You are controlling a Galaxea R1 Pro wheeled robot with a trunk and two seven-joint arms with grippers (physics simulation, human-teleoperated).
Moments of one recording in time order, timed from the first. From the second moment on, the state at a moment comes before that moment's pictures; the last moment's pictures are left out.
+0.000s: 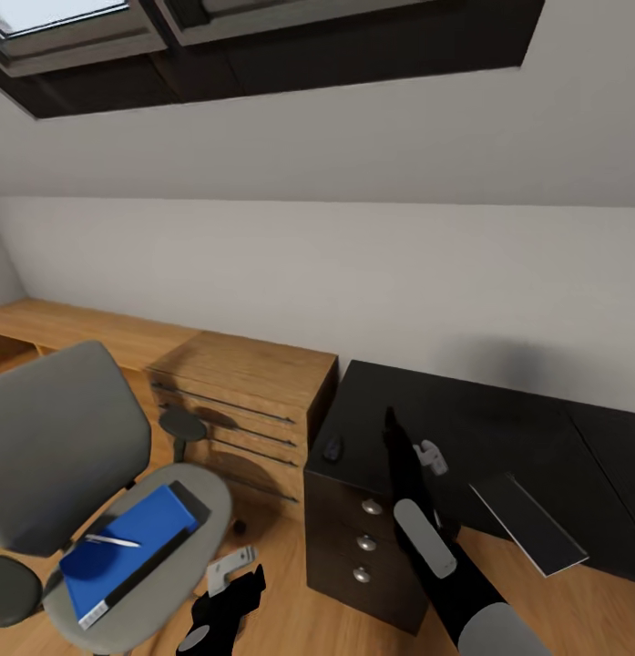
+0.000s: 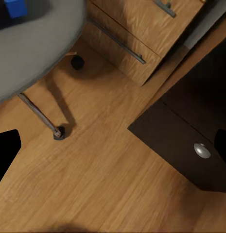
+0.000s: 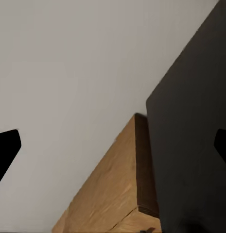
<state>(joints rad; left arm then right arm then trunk) -0.27 0.21 -0.90 -1.23 1.07 -0.07 0.84 -0.53 0.06 0.29 -0.91 -1.23 -0.48 0.04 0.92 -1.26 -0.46</state>
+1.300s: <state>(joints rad) -0.27 0.21 -0.89 -1.24 1.06 -0.07 0.84 -0.53 0.08 0.35 -1.21 -0.66 0.37 -0.81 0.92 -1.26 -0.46</state>
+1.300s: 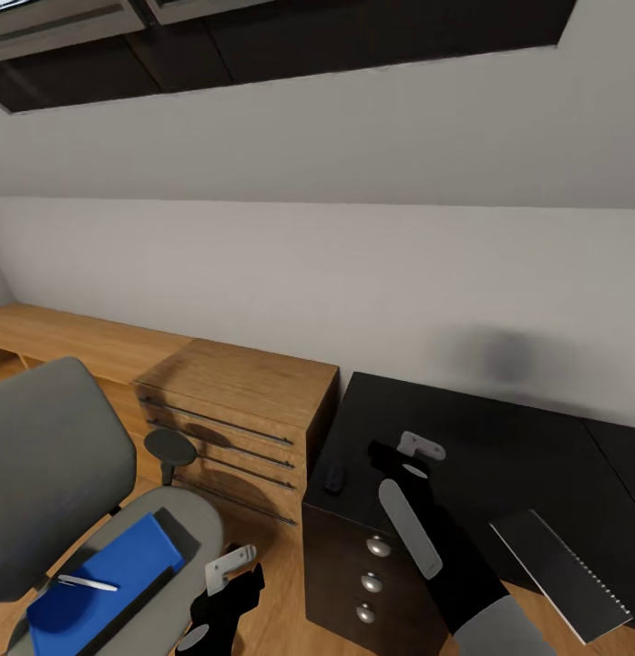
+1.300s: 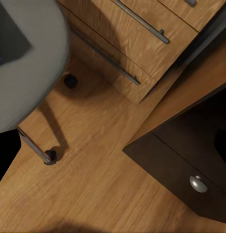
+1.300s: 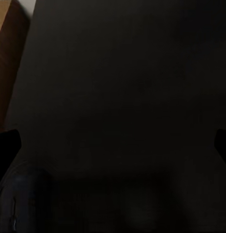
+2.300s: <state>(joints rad) -0.27 0.21 -0.89 -1.24 1.06 -0.07 0.84 -0.53 0.08 0.43 -1.24 -0.63 0.40 -0.80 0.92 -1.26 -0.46</state>
